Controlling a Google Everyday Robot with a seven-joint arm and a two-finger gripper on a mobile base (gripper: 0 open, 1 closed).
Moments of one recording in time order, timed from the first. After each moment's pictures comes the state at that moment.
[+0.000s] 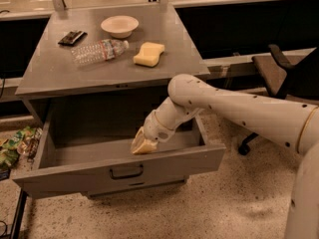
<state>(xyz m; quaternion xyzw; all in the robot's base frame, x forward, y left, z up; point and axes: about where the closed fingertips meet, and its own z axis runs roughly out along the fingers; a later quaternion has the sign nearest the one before) 0.525 0.073 0.652 -0.71 0.61 0.28 0.20</state>
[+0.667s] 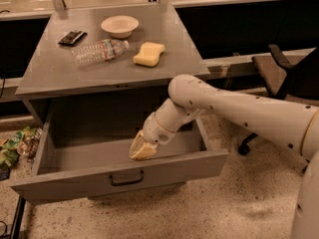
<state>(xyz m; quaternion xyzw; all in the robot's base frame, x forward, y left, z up) 0.504 0.075 0.661 -0.71 0.60 0.31 0.19</state>
